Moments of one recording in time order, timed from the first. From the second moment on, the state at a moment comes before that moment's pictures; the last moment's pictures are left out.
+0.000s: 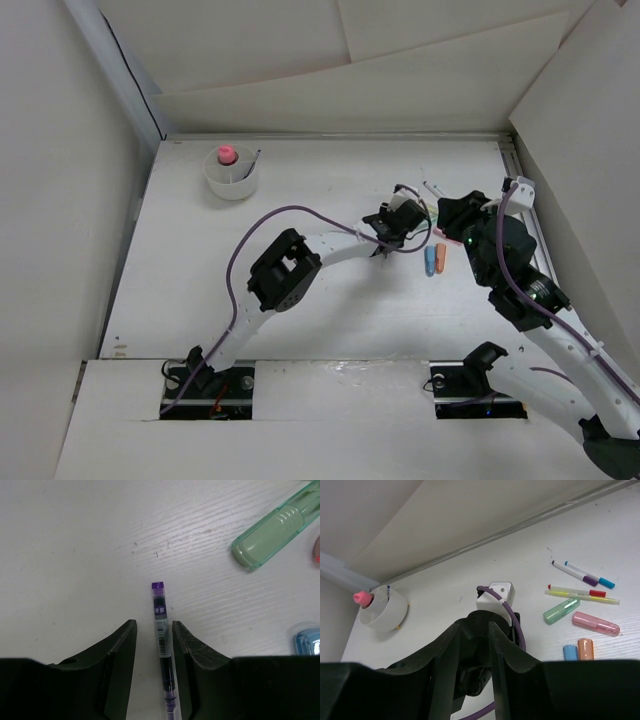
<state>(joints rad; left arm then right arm) -0.98 2.37 1.87 -0.34 -0.49 -0.45 0.60 0.74 0.91 -0.28 0.56 0.55</state>
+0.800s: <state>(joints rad) -0.98 2.50 2.08 -0.41 -0.53 -0.38 0.60 0.74 0.91 -0.28 0.55 0.55</state>
